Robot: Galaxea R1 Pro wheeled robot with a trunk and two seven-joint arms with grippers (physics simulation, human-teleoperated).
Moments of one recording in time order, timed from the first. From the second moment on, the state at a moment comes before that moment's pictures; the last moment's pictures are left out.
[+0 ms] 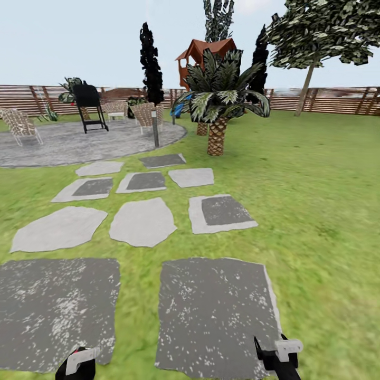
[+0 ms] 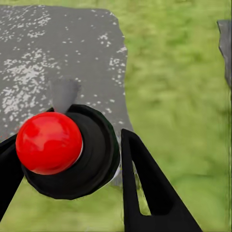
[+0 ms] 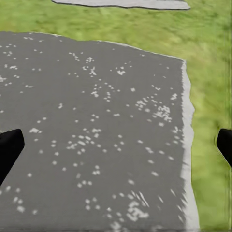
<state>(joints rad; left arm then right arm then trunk) -0.27 0.12 0.14 -0.33 0.08 -0.53 0.01 -0.34 -0.08 0.00 -0.24 0.05 -0.68 0.00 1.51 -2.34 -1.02</state>
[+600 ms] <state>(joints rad) -0.27 0.12 0.14 -0.33 0.08 -0.53 0.01 -0.34 -0.08 0.00 -0.24 0.05 -0.68 0.00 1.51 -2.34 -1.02</state>
